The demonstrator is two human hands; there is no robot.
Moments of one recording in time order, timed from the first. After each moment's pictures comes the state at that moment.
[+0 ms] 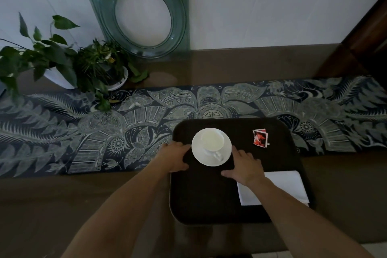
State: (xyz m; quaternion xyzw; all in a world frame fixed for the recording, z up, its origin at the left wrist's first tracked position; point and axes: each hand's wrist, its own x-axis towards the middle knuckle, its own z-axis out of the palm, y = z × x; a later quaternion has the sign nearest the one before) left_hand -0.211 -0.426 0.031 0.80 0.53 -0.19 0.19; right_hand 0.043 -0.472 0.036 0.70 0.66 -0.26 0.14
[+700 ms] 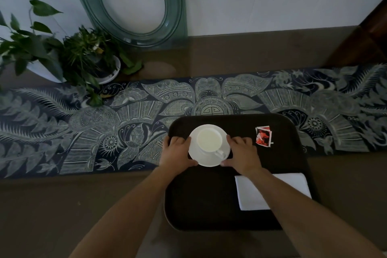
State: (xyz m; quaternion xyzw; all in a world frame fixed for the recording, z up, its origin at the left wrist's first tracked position) left_hand -0.182 -0.422 0.010 0.77 0.61 -0.08 0.18; right_hand 0.055 -0.427 0.004 0.67 0.70 -0.24 0.06
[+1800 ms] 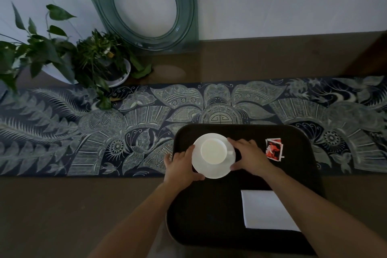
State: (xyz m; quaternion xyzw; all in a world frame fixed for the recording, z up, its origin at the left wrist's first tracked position) left_hand -0.176 -0.434 0.004 0.68 0.68 -0.02 0.26; right_hand 0.068 -0.383 0.020 0.60 0.72 -0.34 0.07
